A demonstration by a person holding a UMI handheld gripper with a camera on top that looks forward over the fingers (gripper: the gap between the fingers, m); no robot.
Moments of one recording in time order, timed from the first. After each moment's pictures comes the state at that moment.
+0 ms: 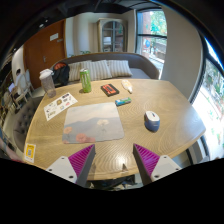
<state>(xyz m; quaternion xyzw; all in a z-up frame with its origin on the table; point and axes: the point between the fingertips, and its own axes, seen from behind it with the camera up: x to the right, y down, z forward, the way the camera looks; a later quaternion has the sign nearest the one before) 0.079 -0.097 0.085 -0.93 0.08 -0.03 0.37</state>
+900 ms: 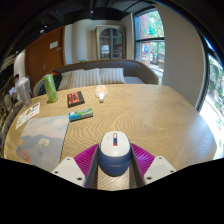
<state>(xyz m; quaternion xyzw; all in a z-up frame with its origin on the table) 0.282 0.044 -0.017 -0.90 0.06 -0.01 0.44</state>
